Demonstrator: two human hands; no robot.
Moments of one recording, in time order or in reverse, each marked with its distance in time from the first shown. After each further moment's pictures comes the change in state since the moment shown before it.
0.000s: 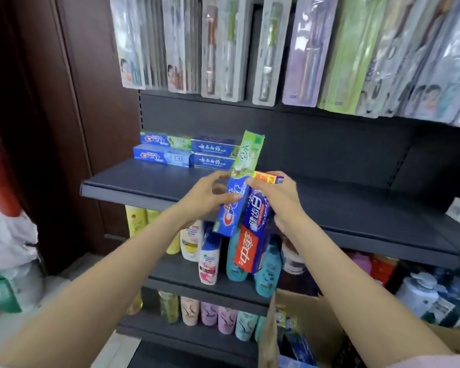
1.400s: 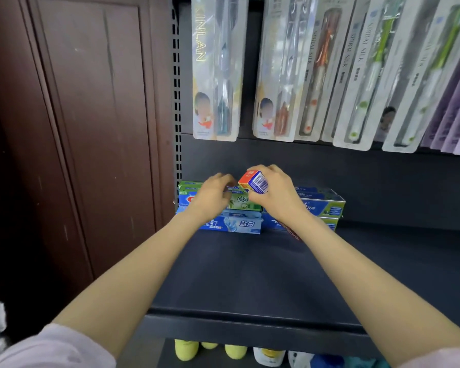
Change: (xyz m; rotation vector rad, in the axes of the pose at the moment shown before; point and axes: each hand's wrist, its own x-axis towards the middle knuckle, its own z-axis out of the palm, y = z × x) left_hand 0.251 -0.083 -0.275 0.757 0.154 0.400; right_hand 0.224 0.020 0.260 -1.035 -0.037 -0.491
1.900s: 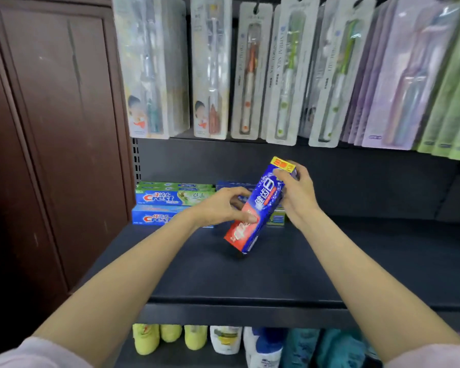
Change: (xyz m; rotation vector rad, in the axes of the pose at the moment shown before) left_hand -0.017 0.117 0.035 -0.590 -0.501 -0.038; right_hand -0.047 0.078 -0.082 1.177 0.365 0.470
